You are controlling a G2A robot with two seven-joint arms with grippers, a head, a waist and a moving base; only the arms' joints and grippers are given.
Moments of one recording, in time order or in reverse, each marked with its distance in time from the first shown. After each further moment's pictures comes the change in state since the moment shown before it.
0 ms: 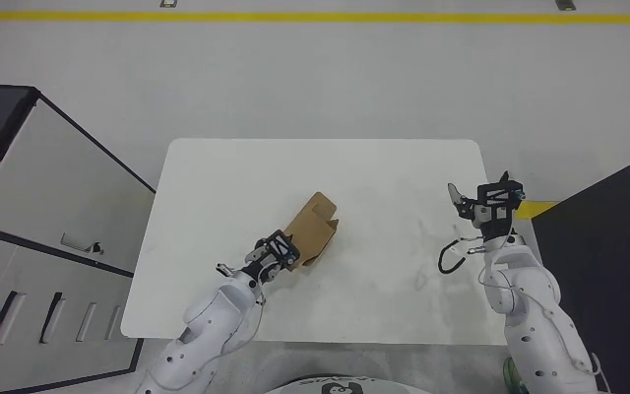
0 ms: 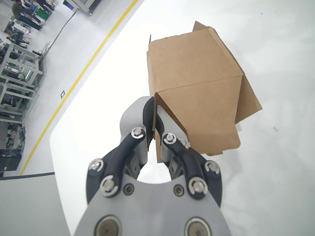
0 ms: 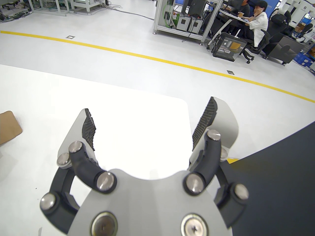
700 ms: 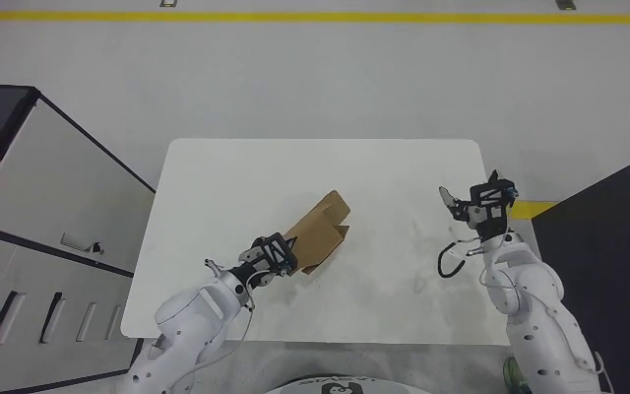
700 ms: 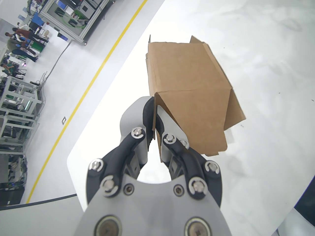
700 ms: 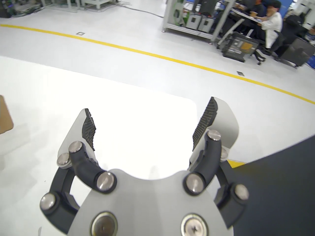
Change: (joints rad) left arm 0.073 0.030 -0.107 -0.227 -0.043 -0.241 0.007; right arm 0.011 0.013 0.023 -0.017 0.020 -0.193 0.068
